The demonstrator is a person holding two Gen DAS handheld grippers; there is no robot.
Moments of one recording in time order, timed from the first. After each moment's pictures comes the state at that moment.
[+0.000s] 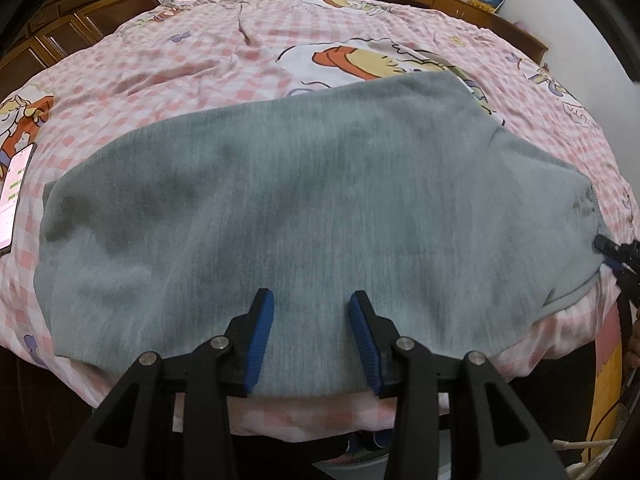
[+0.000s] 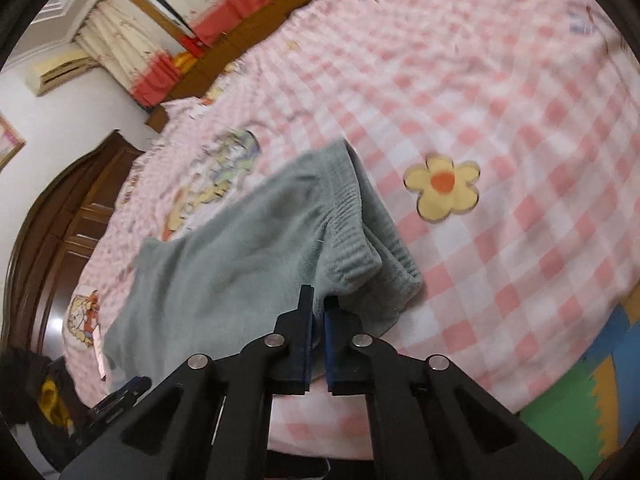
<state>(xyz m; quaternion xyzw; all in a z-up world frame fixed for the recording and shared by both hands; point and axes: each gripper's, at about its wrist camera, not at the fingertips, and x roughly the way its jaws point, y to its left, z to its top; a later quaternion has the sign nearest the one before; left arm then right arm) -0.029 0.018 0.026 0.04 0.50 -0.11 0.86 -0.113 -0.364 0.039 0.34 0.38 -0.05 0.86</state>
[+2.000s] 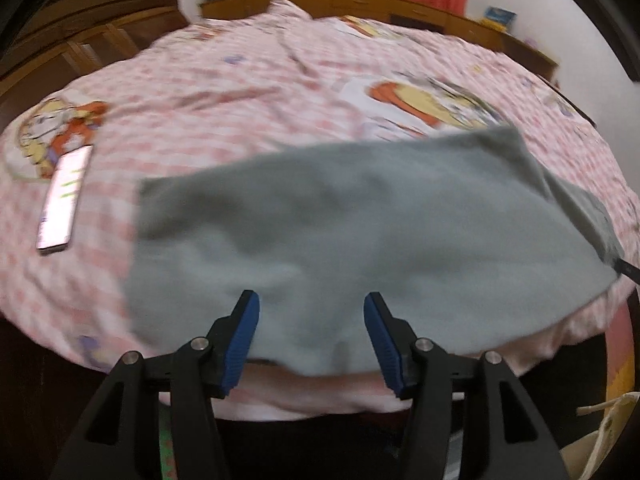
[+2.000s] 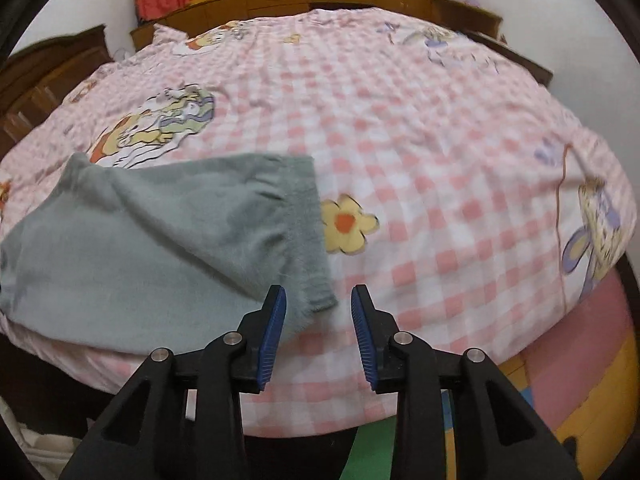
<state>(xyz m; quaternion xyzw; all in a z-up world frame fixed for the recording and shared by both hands) -0.047 0.096 0.059 0.04 0.45 -0.06 0.89 -0.131 -0.356 0.061 0.08 0.45 -0.14 0.88</state>
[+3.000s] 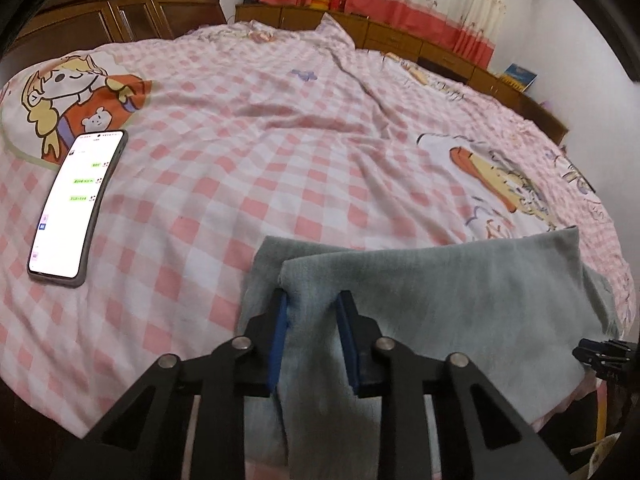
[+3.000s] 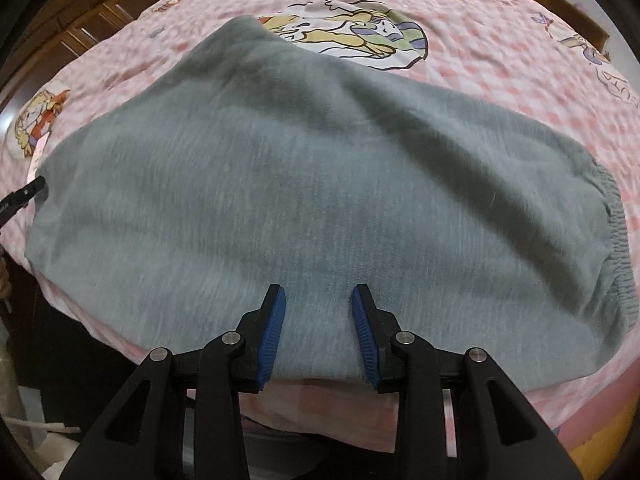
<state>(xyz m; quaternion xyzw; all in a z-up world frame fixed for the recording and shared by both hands) 0.028 0.210 0.046 -0.06 0.41 -0.08 0.90 -0.045 -0.193 0.012 0.06 0.54 0.01 0.84</state>
